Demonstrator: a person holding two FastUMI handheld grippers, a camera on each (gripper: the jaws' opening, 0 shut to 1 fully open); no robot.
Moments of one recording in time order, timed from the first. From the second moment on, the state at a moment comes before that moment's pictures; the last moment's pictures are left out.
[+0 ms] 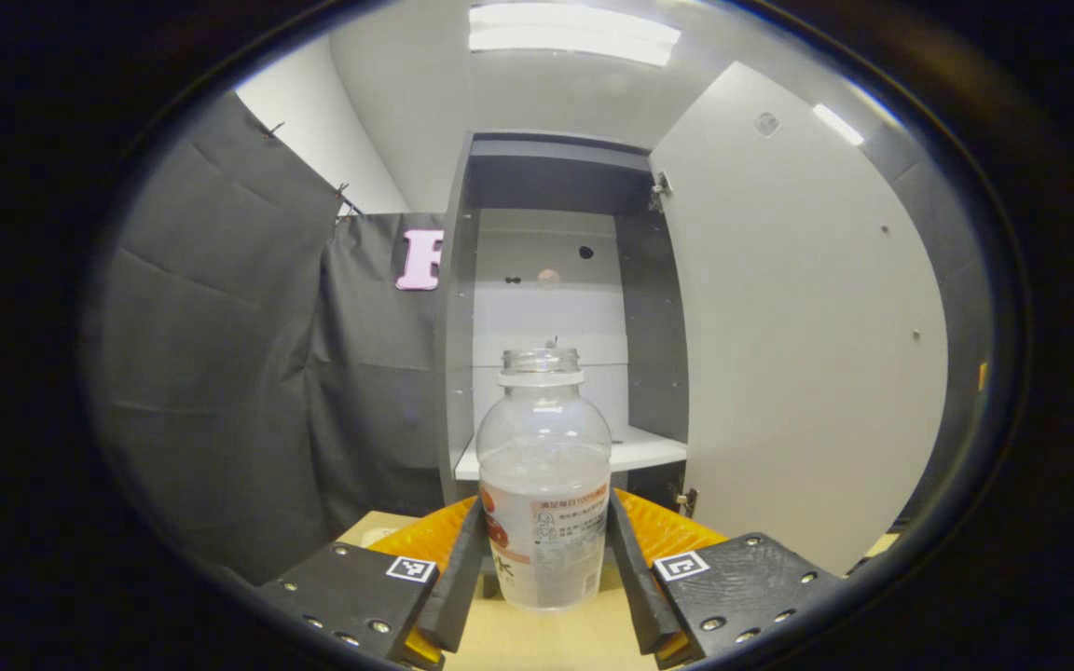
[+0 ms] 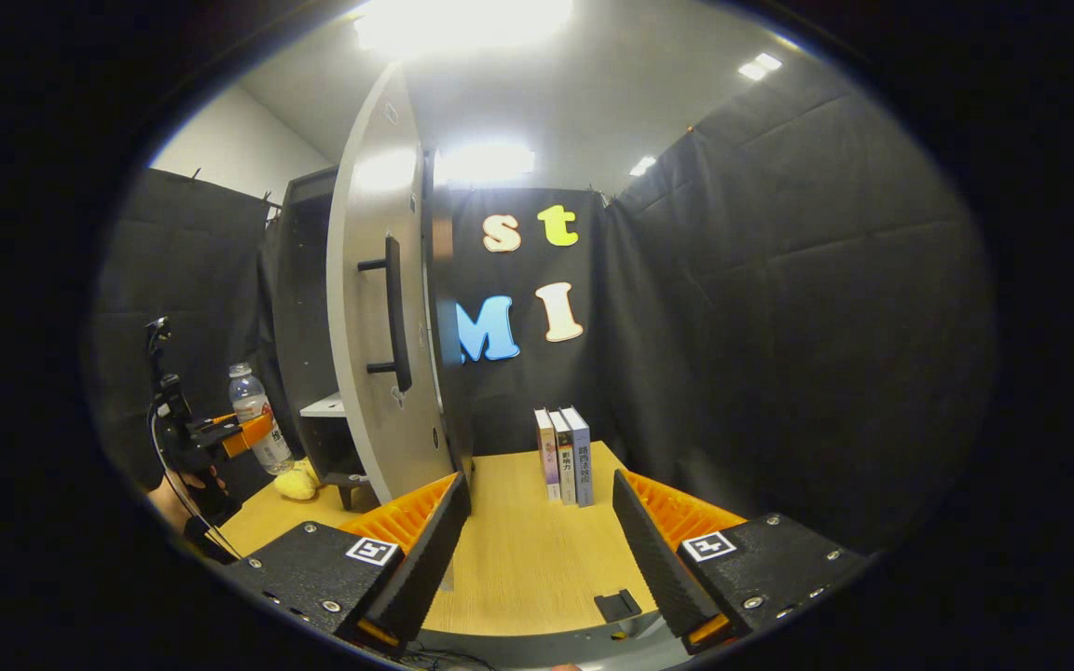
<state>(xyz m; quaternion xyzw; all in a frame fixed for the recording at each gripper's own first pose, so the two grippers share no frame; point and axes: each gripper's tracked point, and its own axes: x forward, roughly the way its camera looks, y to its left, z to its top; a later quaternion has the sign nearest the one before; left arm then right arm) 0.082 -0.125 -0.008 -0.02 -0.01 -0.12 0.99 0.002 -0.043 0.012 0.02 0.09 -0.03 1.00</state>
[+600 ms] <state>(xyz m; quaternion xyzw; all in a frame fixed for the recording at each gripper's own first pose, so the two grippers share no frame) 0.020 -0.118 -0.083 -0.02 0.01 -0.12 0.99 0.007 -0.027 -0.007 0.01 0.11 -0.01 0.99</state>
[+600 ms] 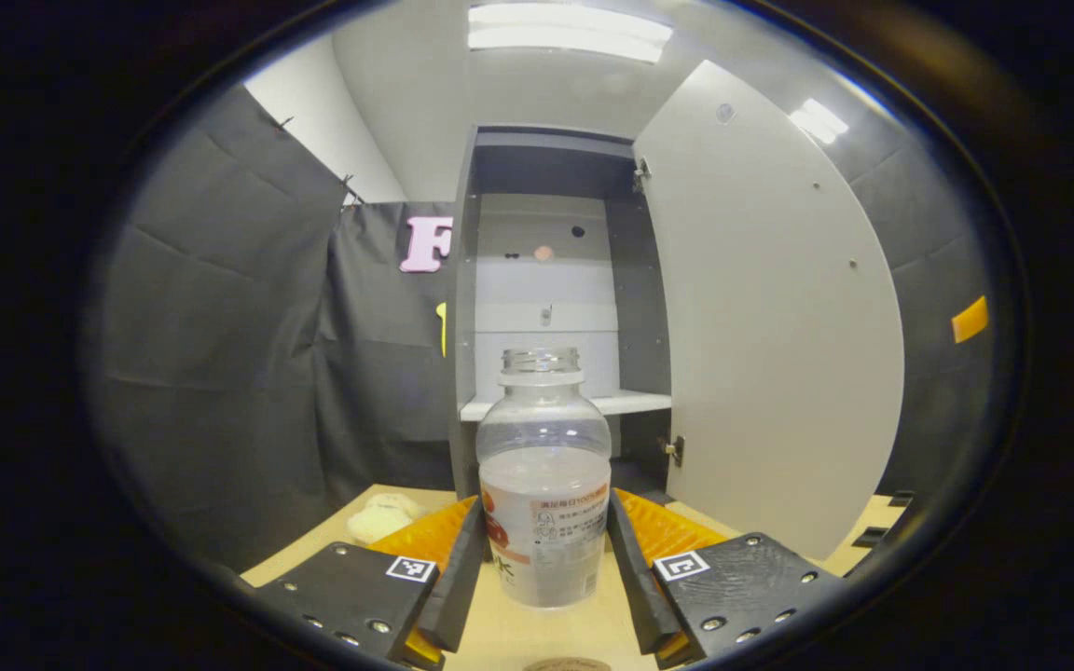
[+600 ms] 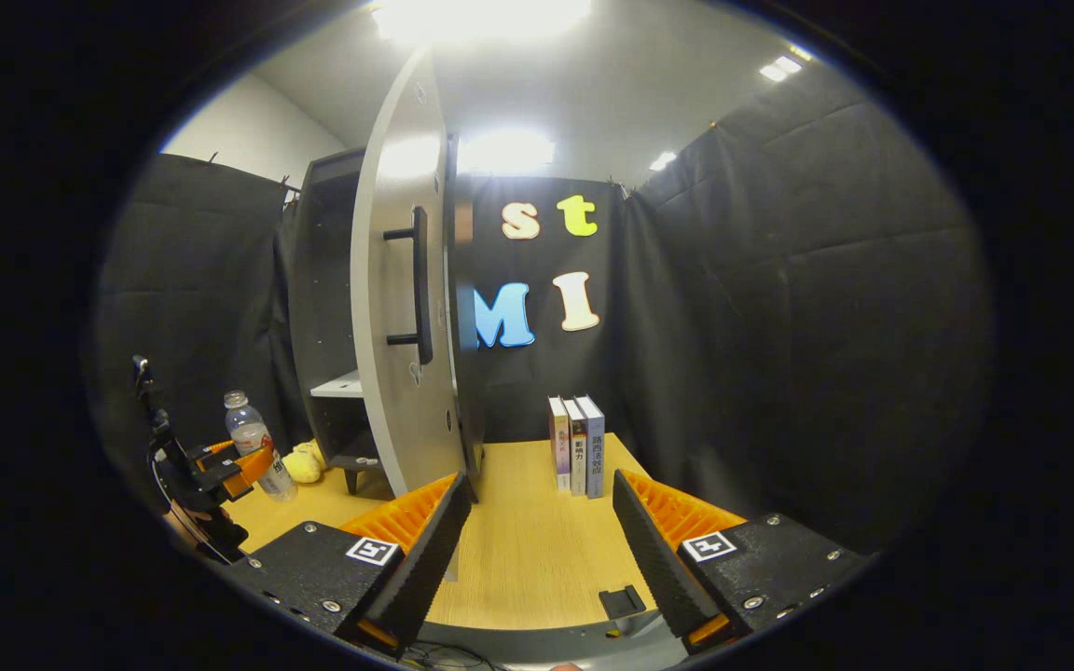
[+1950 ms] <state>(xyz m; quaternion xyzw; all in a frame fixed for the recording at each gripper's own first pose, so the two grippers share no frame) -0.049 -0.134 -0.263 -0.02 0.11 -0.12 0.99 -0.066 -0.140 -0.052 -0.07 0.16 0.02 0.99</state>
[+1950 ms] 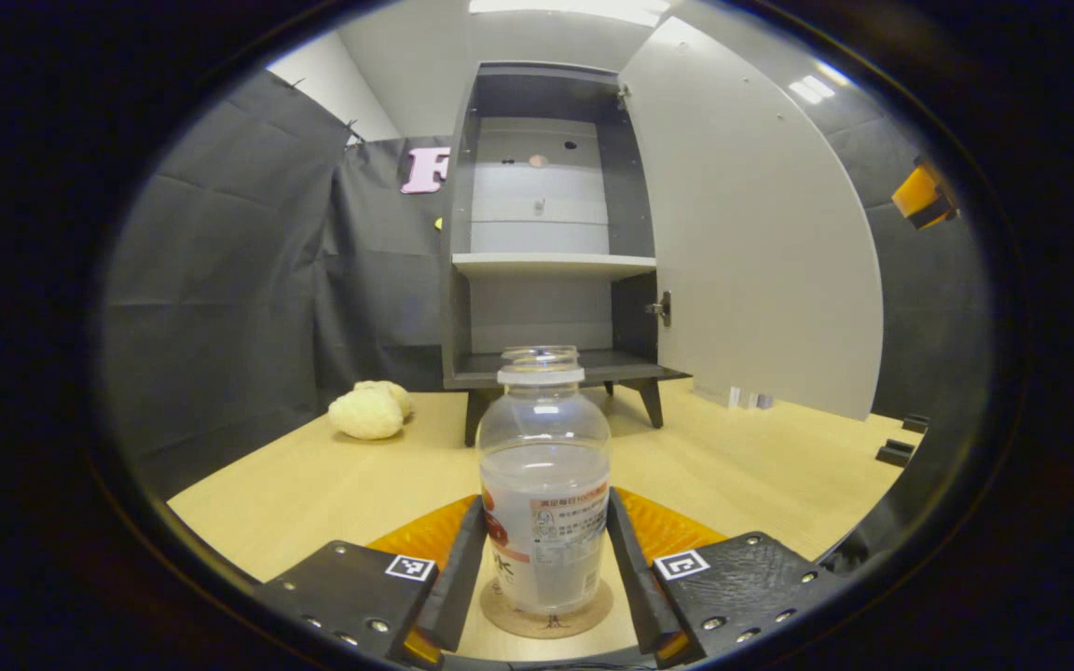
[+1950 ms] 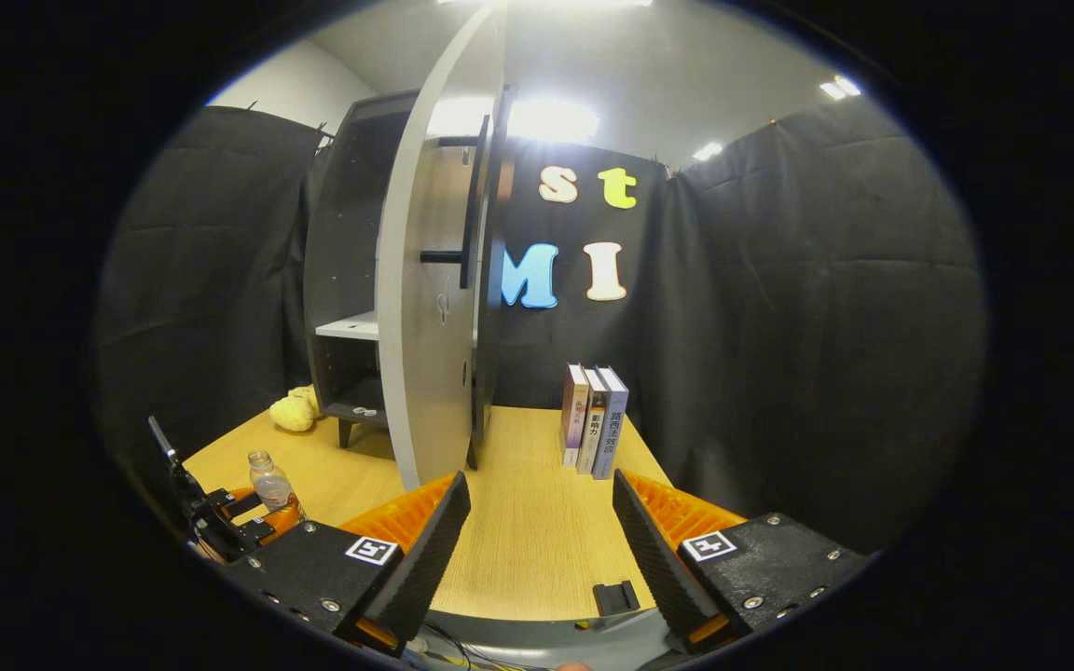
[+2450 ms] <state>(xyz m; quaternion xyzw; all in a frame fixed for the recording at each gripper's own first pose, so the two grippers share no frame) -0.064 -0.137 -0.219 0.01 0.11 -0.11 0.99 -0.059 -0.129 -0.032 -0.04 0.13 0.04 0.99</state>
